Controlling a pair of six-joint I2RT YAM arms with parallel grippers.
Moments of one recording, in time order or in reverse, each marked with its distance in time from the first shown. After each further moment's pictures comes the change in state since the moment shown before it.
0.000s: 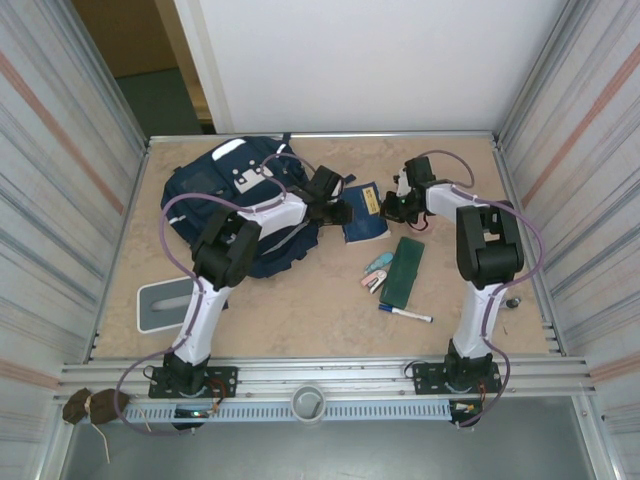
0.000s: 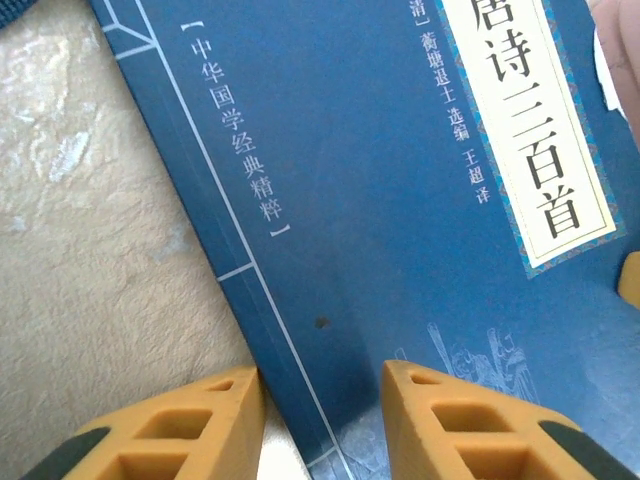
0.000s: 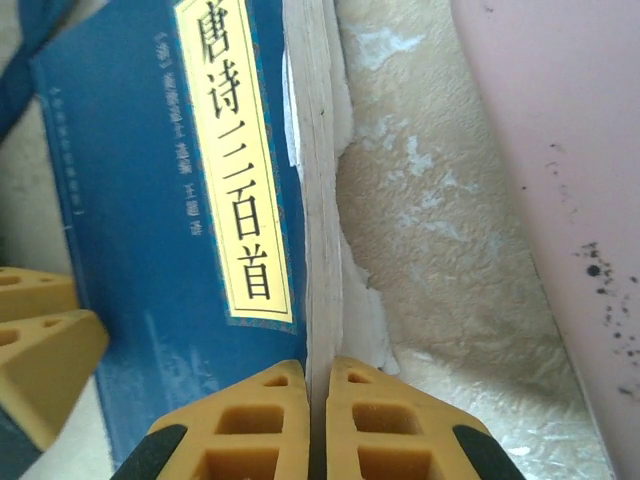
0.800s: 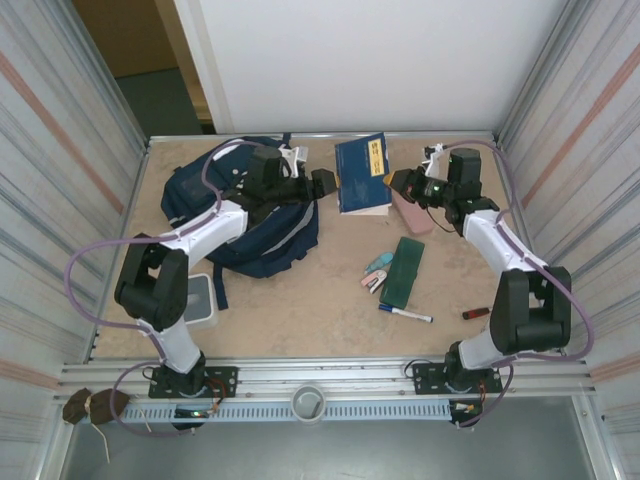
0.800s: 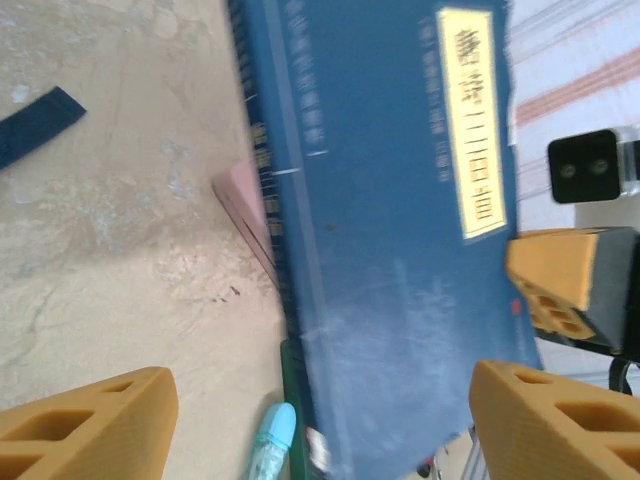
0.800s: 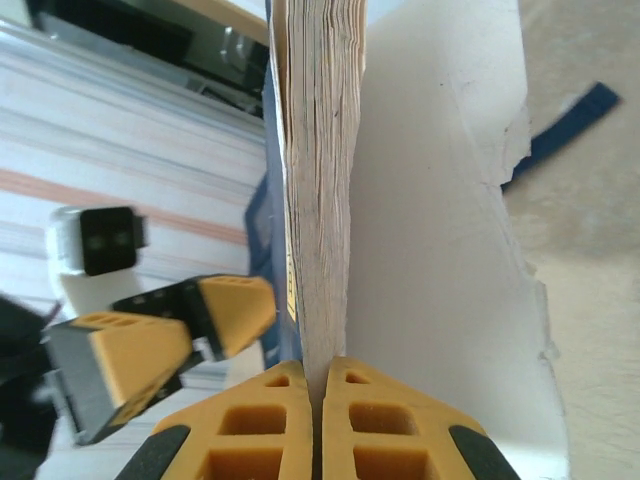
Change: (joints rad) left arm 0.147 -0.550 -0.438 0.383 0.375 -0.196; right arm -0.080 -0.528 -0.275 0.394 -0.408 0.388
